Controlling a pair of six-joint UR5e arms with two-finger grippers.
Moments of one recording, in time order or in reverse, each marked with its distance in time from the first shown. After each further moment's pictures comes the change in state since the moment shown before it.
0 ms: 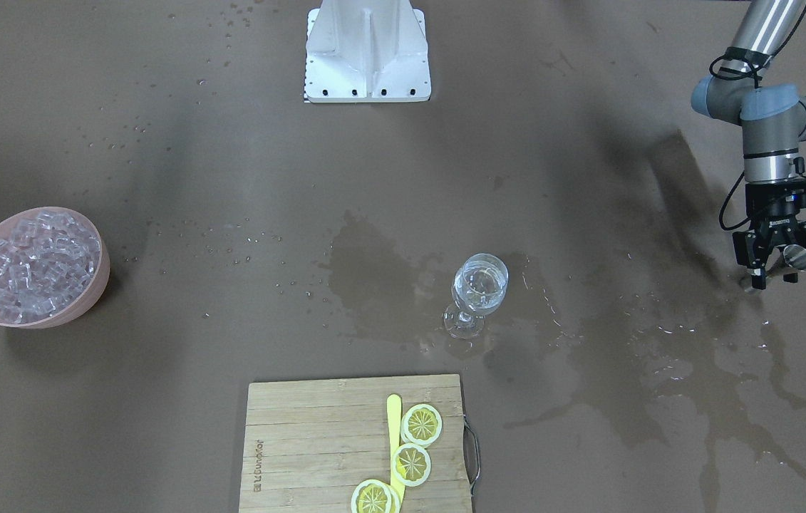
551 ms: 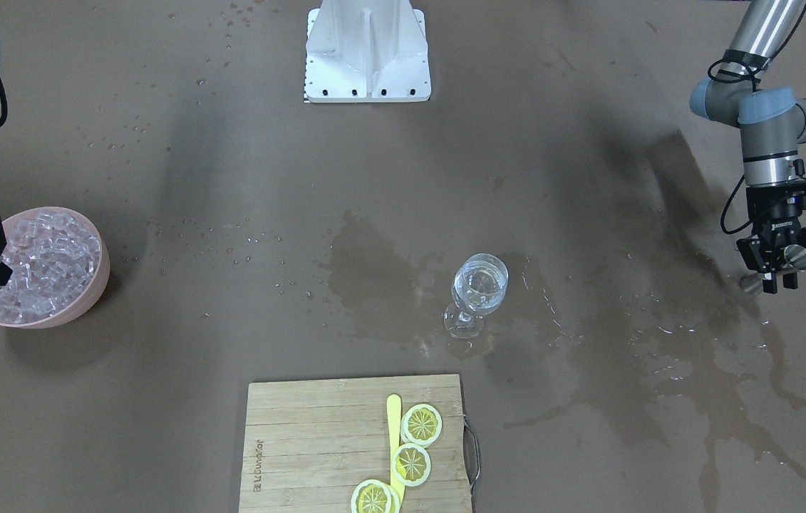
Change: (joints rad) left arm 0.000 -0.015 0.001 0.009 0.015 0.005; right arm -0.006 0.036 0.010 -0.047 0.000 0.003
